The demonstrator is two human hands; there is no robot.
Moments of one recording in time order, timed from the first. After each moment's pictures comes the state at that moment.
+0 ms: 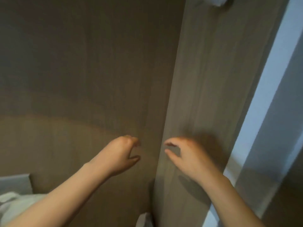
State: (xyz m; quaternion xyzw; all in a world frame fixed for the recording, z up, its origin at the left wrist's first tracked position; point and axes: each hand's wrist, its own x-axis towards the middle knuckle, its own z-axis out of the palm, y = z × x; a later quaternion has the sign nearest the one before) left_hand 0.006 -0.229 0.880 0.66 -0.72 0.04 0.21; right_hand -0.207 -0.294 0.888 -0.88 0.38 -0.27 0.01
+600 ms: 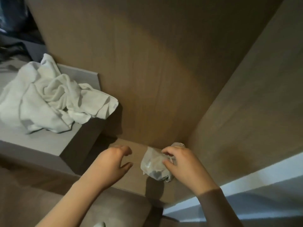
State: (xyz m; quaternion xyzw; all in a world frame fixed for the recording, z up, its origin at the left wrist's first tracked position) left_hand -0.022 -0.067 0.665 0.85 -0.48 -0.15 0.14; right_hand -0.182 -0.234 0.684 -0.94 0.26 0.01 0.23
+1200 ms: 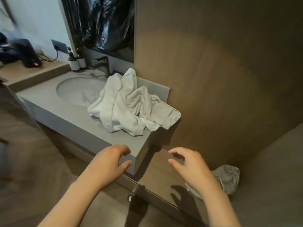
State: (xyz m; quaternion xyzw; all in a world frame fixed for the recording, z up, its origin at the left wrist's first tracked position) left_hand 0.113 0.158 0.686 0.91 -0.35 -0.12 0.17; right_hand -0.016 -0.060 0.683 -0.93 0.21 -0.02 0.30
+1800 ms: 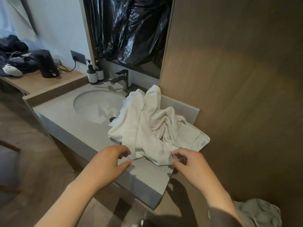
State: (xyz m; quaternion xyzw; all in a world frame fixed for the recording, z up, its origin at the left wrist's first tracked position) left_hand 0.269 0.198 0.683 0.92 -0.32 -0.11 0.22; right_hand 0.151 -0.044 0.675 -0.92 0.18 -0.03 0.34
